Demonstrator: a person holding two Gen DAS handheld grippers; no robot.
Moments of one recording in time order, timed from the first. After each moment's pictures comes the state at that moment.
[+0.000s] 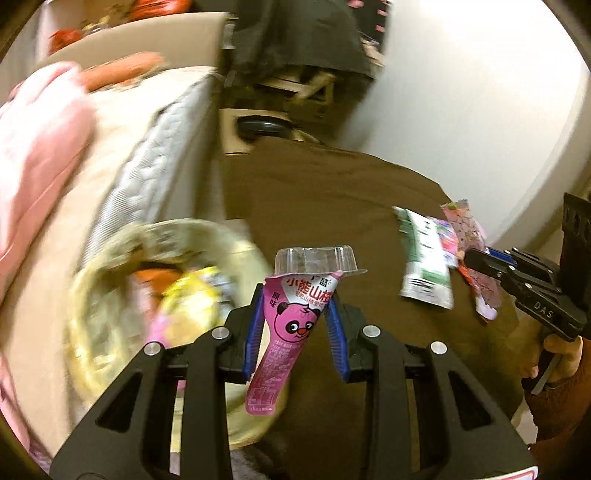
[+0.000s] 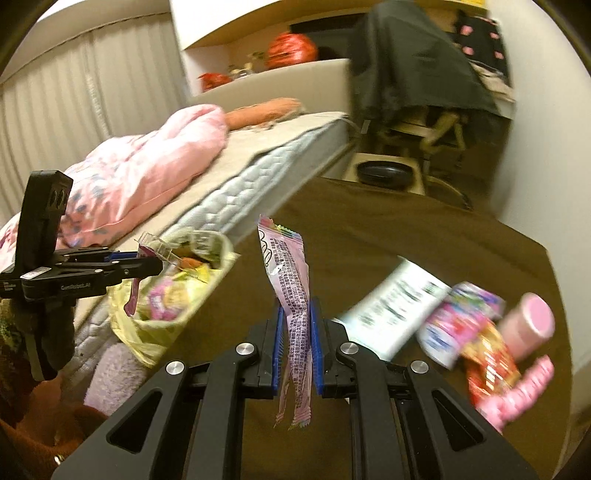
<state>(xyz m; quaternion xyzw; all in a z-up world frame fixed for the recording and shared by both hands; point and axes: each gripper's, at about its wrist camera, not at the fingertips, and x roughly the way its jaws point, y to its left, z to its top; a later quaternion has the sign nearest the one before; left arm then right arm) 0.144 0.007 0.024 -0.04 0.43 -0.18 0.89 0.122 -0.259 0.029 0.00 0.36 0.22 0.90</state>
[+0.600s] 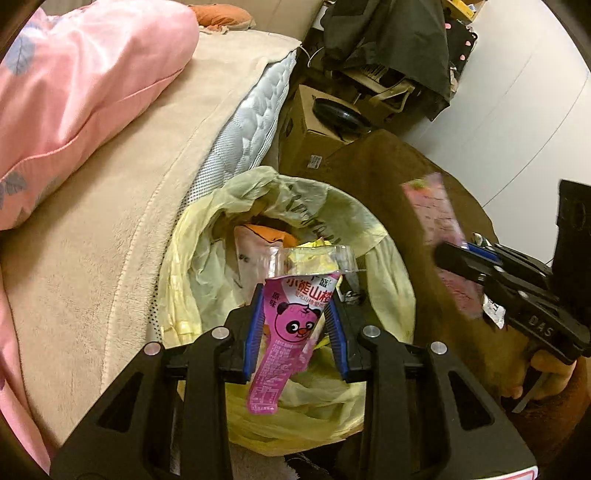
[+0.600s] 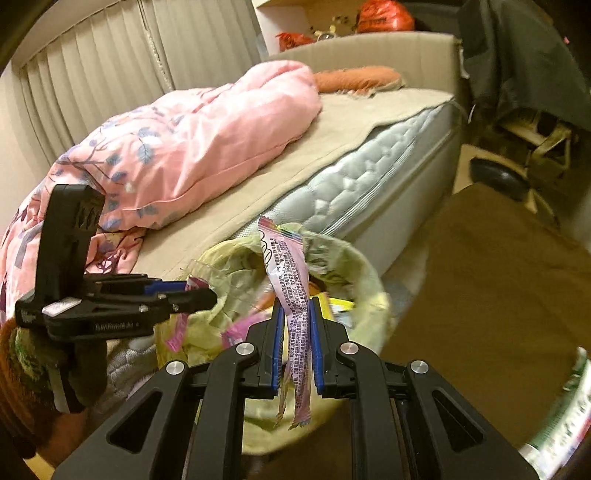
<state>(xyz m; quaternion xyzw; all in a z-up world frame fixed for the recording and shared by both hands) 0.165 0.129 -0.030 -0.14 0.47 -0.10 0.86 0.195 -0.084 -0.014 -0.03 0.42 0.35 0.84</state>
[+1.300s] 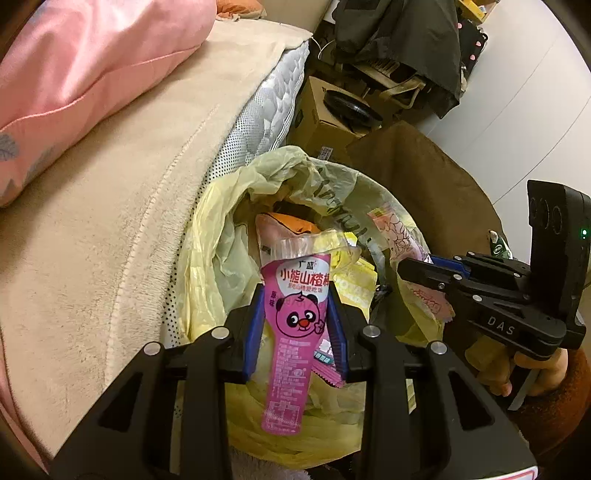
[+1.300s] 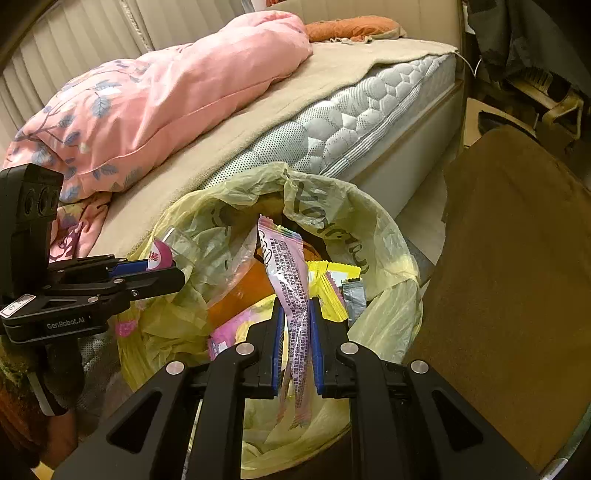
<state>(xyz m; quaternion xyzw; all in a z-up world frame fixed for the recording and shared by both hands) 0.169 0.145 -0.056 -0.15 0.48 -0.10 0.86 0.213 -0.061 -0.063 -0.06 0.48 0.32 0.81</state>
